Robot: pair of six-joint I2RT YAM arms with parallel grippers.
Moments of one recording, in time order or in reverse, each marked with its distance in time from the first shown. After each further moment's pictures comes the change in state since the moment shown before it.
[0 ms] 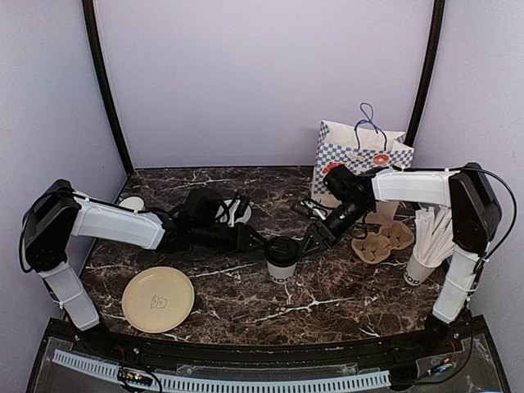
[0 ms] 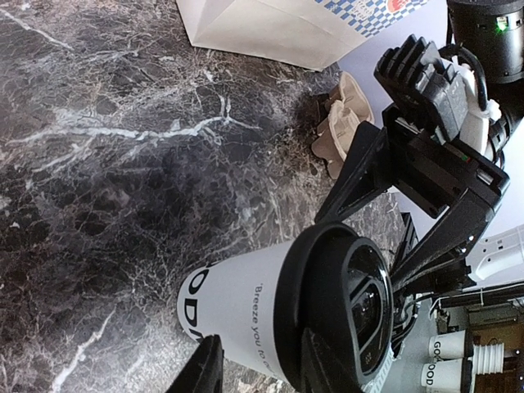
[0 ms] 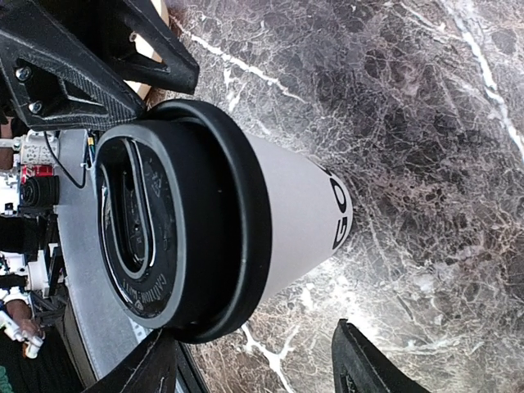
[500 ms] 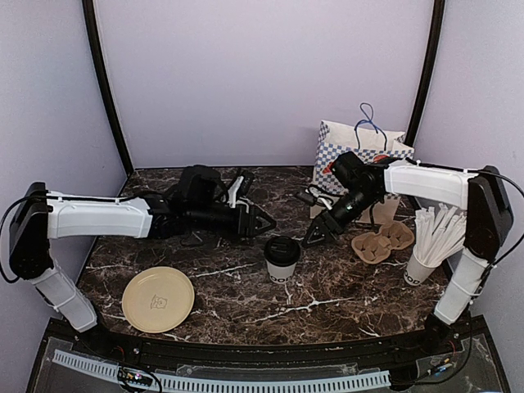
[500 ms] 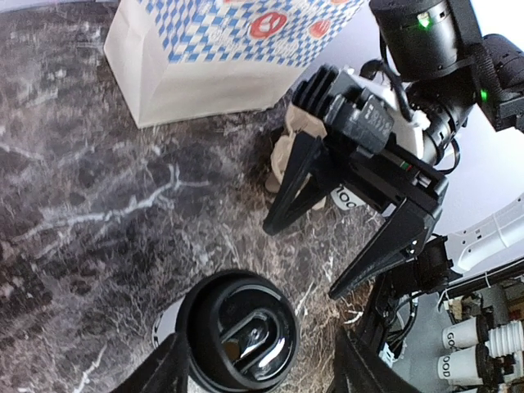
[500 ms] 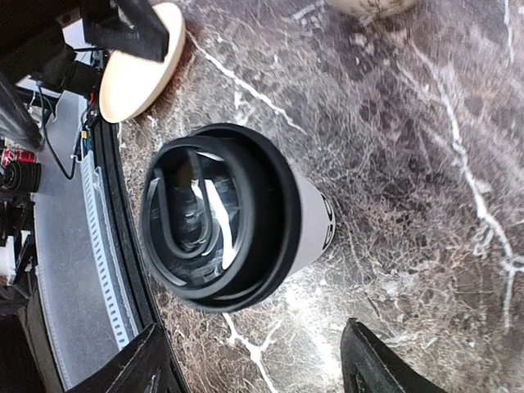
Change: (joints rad) left arm -0.029 -0.106 0.126 -0.148 -0.051 0.134; right arm -0.017 -0.086 0.035 -0.041 0.031 -0.109
